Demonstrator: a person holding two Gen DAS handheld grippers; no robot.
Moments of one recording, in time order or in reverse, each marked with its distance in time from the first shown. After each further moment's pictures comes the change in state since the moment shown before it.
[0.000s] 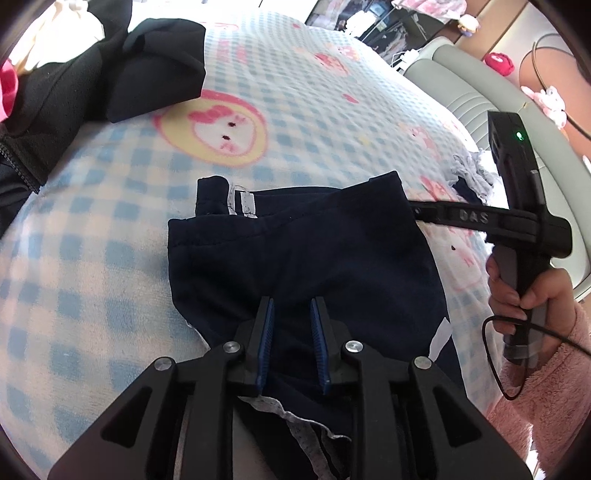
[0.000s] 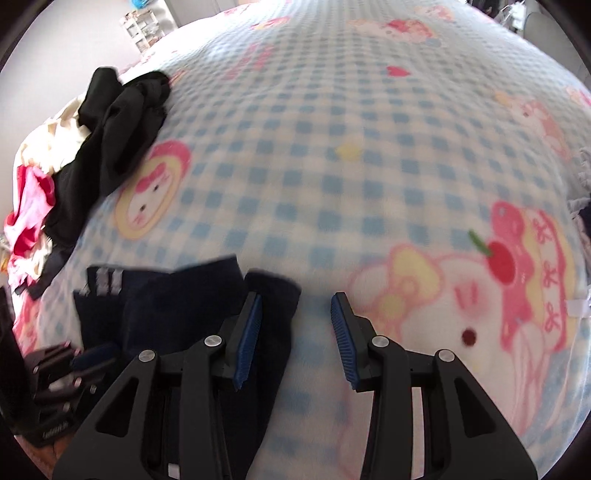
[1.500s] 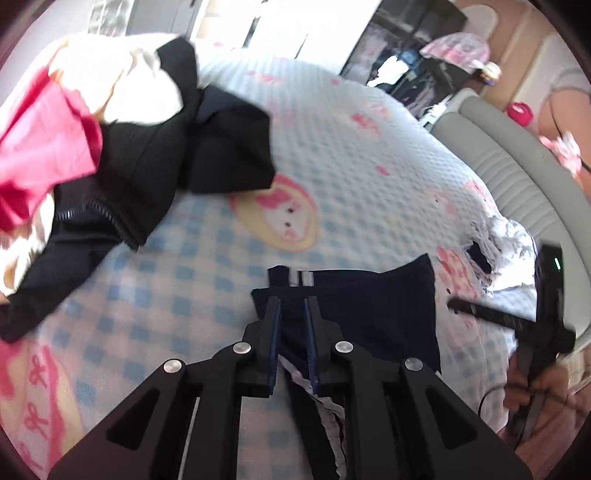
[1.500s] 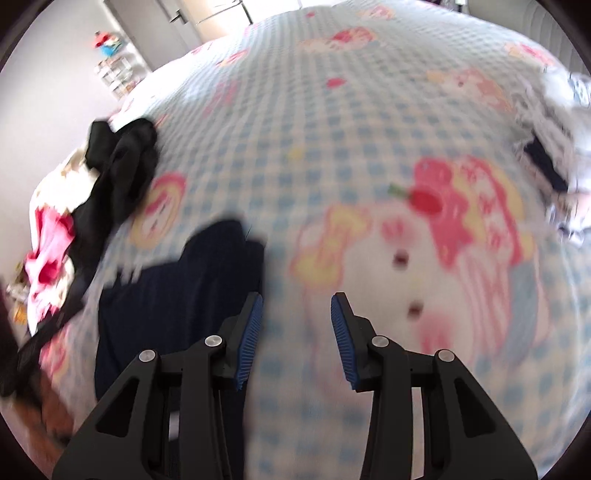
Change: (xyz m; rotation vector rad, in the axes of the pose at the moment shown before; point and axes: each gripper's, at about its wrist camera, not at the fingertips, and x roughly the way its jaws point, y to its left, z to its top) left arm -0.068 0.003 0.019 -0.027 -0.192 0.081; right arm -0.053 -0.023 -0.036 0.158 -0.087 0.013
